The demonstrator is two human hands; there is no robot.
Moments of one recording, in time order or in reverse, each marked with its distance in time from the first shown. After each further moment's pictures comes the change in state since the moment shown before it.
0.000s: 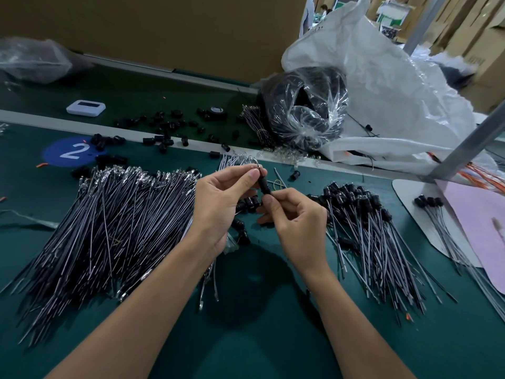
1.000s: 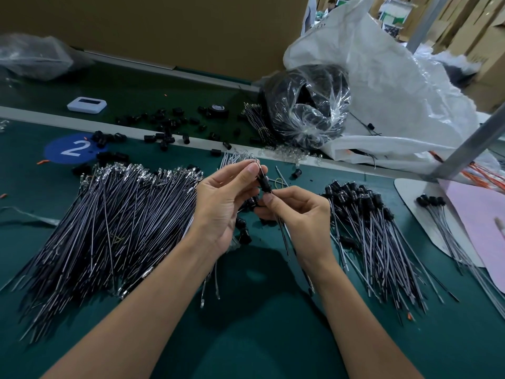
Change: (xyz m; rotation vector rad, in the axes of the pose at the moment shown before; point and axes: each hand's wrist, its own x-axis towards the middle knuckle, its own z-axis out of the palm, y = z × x) left_hand -0.003 0.005 0.004 -0.243 0.028 -0.111; right_hand 0.005 -0.007 -0.004 0.387 -0.063 0.194
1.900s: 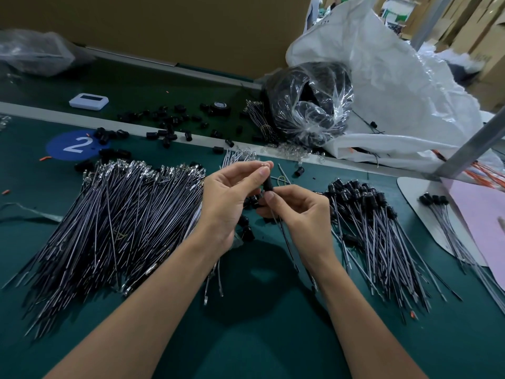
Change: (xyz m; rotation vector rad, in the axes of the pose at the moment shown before) left_hand -0.003 0.001 0.001 0.226 -0.016 0.063; right_hand -0.001 0.000 0.001 -0.093 -0.031 -0.025
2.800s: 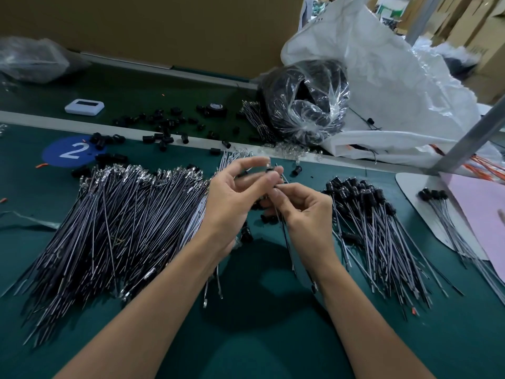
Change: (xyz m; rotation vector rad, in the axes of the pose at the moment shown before) left_hand 0.001 -0.008 0.000 0.007 -0.157 0.024; right_hand 0.002 0.004 -0.001 -0.037 0.076 -0.028
